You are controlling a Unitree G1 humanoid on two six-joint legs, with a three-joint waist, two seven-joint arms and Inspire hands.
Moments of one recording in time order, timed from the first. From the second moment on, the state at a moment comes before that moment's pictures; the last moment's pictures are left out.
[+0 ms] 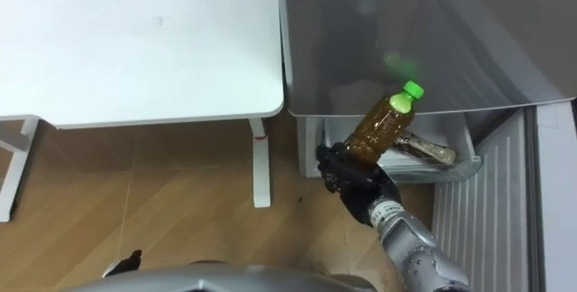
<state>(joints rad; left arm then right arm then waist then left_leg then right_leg) 0.27 0.23 -0.11 0.96 0.04 0.06 0.11 0.19 -0.27 0.21 0.49 0.98 0.12 0.11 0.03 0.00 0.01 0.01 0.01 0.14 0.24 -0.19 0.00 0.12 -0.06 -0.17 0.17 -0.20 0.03</state>
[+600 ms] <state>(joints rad) 0.28 0.21 -0.12 0.98 0.08 0.06 0.14 0.19 -0.26 0.21 0.50 1.30 0.02 0.06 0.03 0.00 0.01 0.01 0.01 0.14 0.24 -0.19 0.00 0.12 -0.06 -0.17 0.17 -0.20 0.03</state>
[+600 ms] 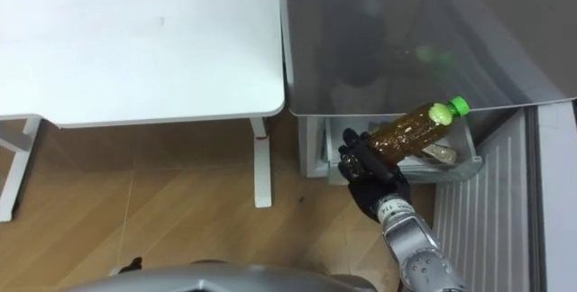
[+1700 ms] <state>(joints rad) 0.32 0.21 -0.16 1.00 0.08 0.06 0.10 0.19 -0.26 0.21 0.60 1.57 -0.05 0.06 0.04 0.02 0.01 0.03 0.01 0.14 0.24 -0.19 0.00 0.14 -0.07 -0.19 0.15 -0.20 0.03</state>
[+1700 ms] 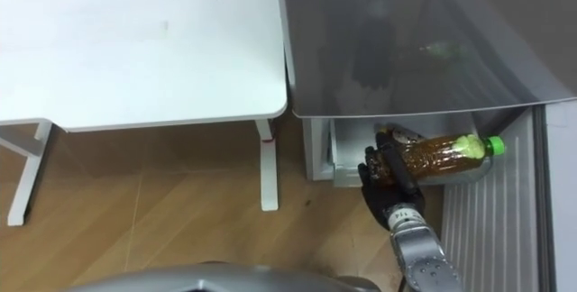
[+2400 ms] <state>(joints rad) 0.11 0.23 -0.19 1.00 0.03 0.07 0.12 -0.21 -0.27 0.13 1.02 1.64 -0.01 0.06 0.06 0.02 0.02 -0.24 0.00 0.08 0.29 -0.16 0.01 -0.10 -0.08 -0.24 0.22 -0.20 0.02</state>
